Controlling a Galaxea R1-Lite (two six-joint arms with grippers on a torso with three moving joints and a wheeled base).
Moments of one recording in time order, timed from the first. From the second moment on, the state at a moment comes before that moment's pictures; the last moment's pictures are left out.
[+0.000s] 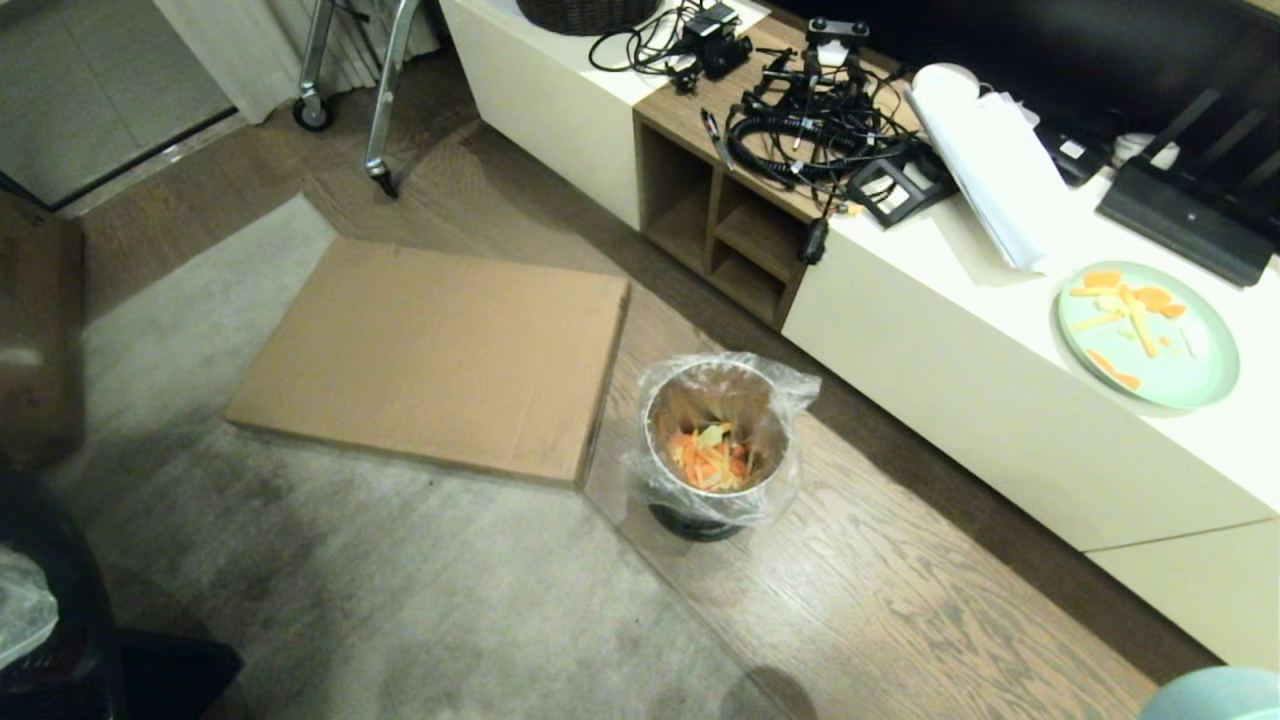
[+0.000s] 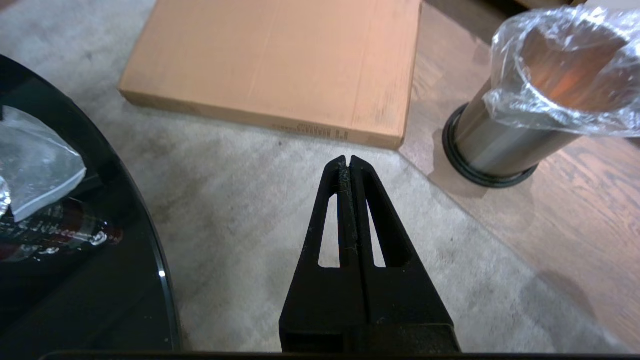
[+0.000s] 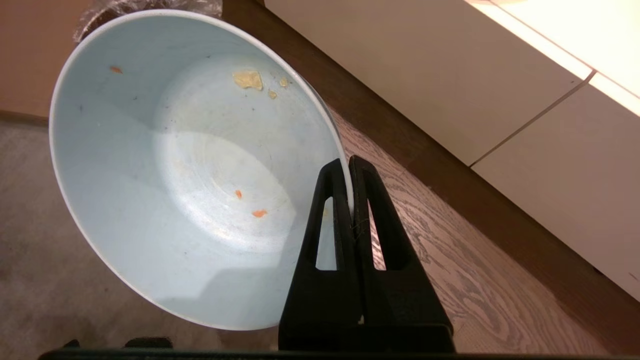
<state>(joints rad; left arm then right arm) 0.00 0.00 0.00 -0.01 0.01 -0.02 0.00 0.00 -0.01 0.02 -0.01 0.00</state>
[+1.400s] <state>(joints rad) 0.00 0.00 0.00 -0.01 0.01 -0.02 0.00 0.00 -0.01 0.02 -0.01 0.00</state>
